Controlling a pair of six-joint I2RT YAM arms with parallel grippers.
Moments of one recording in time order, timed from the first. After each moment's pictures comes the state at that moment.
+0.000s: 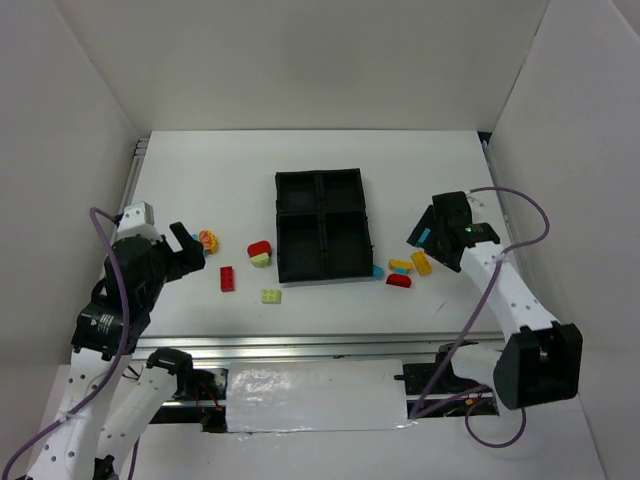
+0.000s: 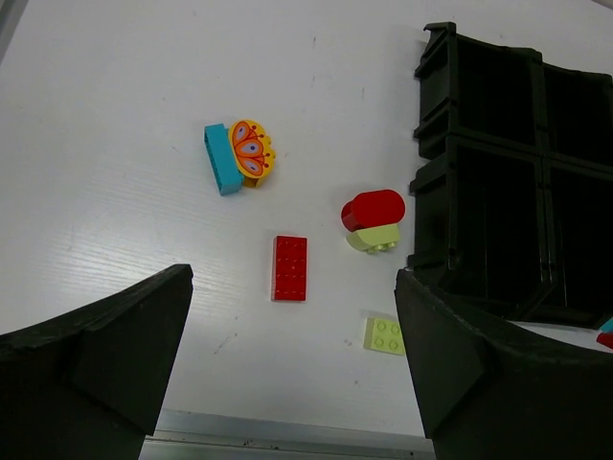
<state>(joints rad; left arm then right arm) -0.20 0.58 0.88 -0.75 -0.24 -0.42 0.18 1.14 0.90 -0.72 0.27 0.68</state>
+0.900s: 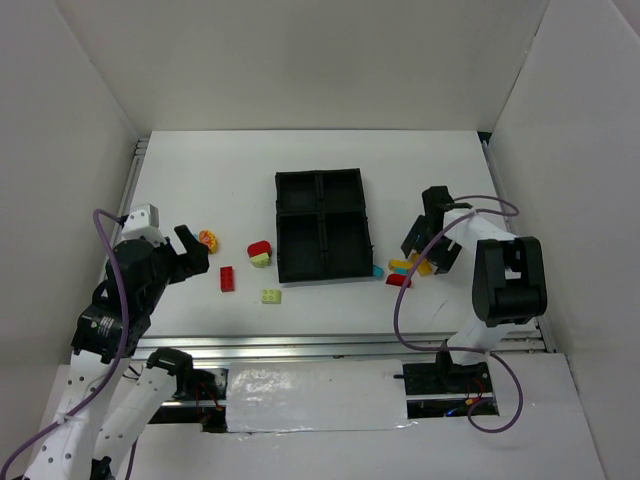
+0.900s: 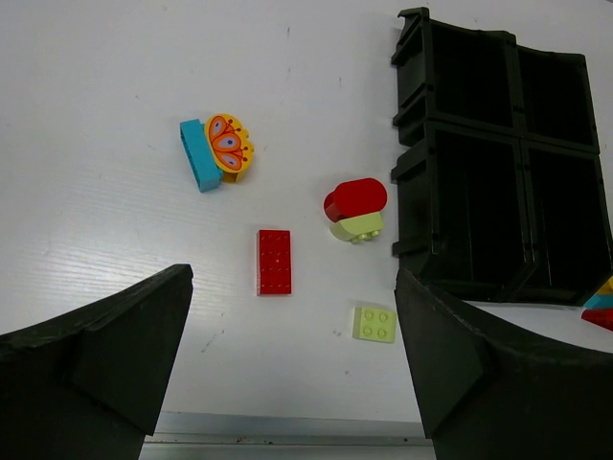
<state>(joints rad) -0.23 0.56 0.86 -0.74 -0.21 -0.42 0.05 1.65 1.00 -0.66 0.15 0.65</state>
